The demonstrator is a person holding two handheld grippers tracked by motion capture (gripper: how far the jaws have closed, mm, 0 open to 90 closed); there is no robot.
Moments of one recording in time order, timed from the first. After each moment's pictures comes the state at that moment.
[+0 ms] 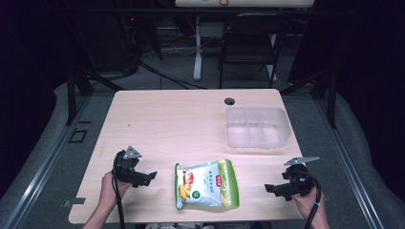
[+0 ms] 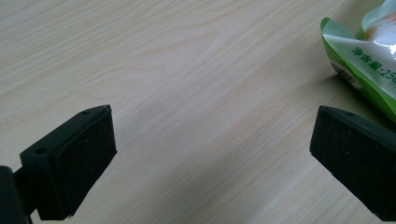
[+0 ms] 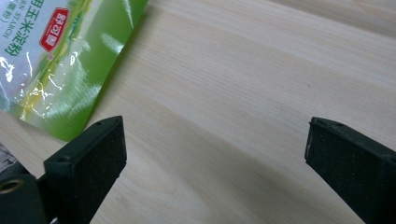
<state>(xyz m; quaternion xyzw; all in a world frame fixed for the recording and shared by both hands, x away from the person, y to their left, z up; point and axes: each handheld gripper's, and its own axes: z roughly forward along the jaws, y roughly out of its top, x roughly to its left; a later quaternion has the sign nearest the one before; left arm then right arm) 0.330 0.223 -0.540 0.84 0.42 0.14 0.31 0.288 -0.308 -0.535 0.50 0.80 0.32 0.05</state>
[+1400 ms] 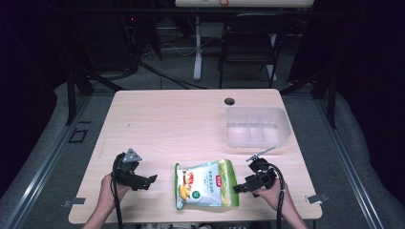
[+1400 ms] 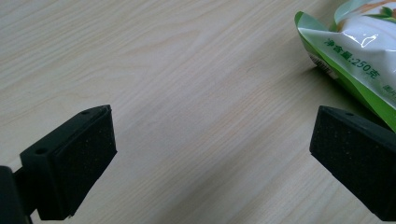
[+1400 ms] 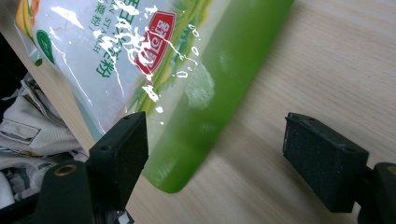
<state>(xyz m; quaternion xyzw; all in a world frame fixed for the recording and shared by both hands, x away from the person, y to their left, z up) 0.322 0.221 -0.537 0.85 0.40 0.14 0.32 0.320 -0.215 -0.545 0.46 0.83 0.29 -0.09</state>
